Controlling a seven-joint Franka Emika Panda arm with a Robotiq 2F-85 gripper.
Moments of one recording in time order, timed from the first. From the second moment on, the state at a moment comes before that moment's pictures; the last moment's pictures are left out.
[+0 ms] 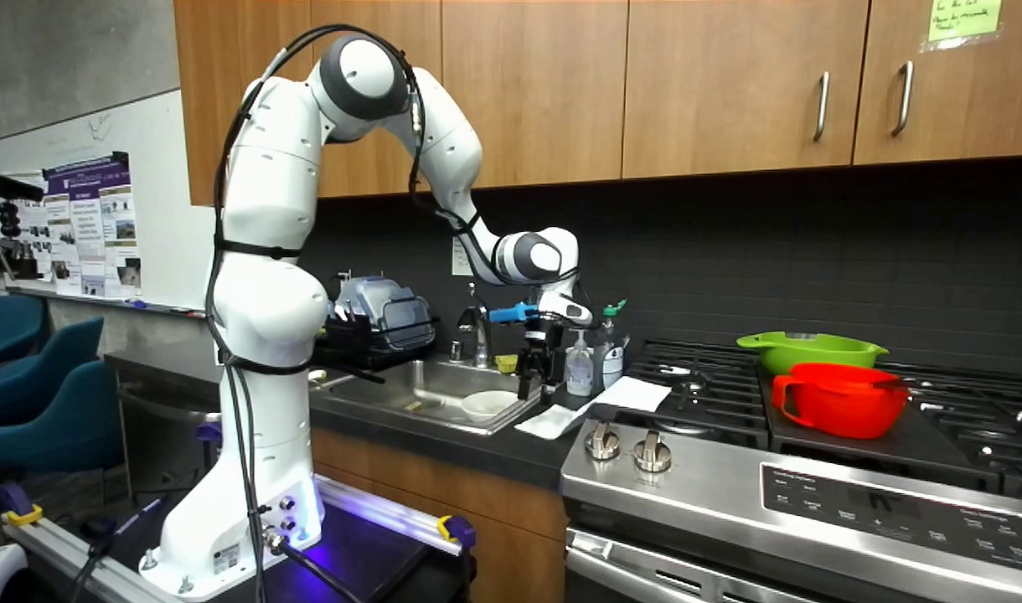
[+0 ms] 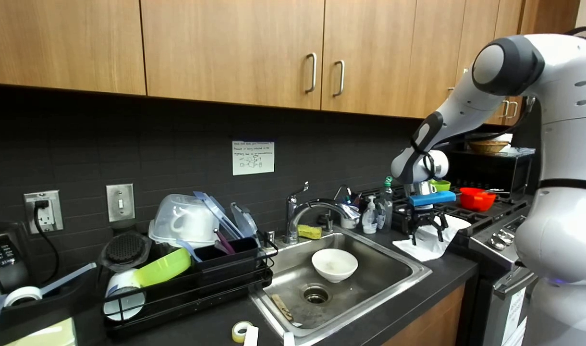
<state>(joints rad) -0.30 0.16 -0.25 -2.27 -0.13 2.15 0.22</state>
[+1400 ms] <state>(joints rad) -0.31 0.28 -0.27 -2.21 -0.04 2.19 0.06</state>
